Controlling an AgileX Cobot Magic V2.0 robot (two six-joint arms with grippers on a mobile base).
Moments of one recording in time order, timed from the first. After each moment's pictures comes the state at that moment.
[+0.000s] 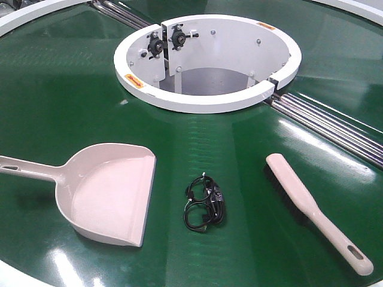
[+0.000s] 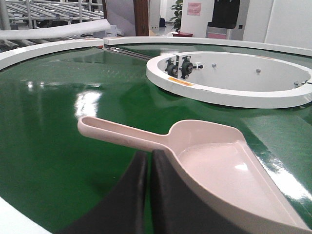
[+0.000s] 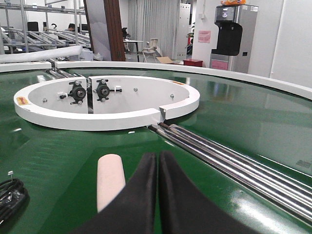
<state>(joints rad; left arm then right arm) -0.06 -0.01 0.03 -0.03 0.14 0.03 0.05 -0.01 0.03 0.01 0.05 -0.07</state>
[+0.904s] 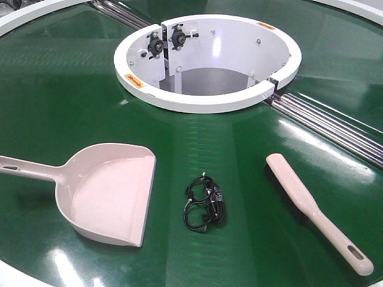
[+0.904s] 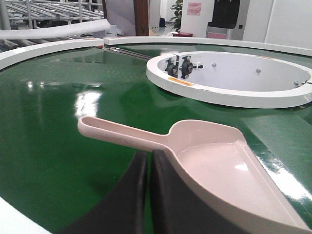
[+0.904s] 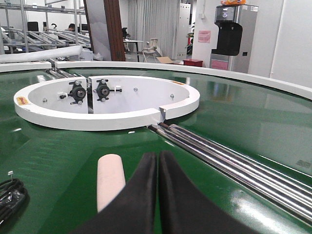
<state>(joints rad) -0.06 -0.01 0.03 -0.03 0.14 0.03 0.05 -0.01 0.03 0.01 0.05 -0.07</state>
